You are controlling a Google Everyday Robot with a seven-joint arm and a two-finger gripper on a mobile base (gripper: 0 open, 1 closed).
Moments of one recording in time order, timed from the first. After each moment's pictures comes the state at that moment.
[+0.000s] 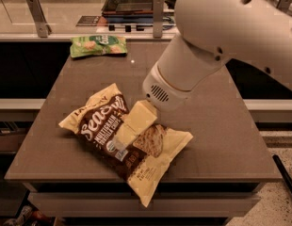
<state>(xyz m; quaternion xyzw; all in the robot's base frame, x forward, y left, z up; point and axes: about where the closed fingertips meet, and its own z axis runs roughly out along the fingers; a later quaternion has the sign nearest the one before) 0.440 0.004 0.884 -0.47 0.86 0.16 0.16</state>
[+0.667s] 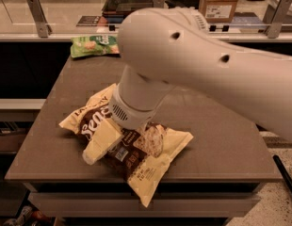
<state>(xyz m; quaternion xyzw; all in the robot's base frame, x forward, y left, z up) 0.425 0.055 0.850 -0.42 0.89 0.13 0.13</state>
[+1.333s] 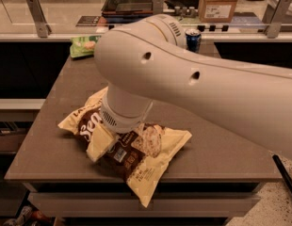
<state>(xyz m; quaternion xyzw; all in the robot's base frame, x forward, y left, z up) 0.436 0.065 0.835 -0.40 0.90 0.08 0.14</state>
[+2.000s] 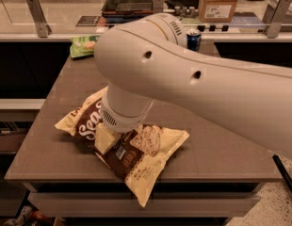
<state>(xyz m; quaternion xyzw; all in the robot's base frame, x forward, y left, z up) 0.434 0.066 0.836 -0.40 0.90 0.08 0.14</state>
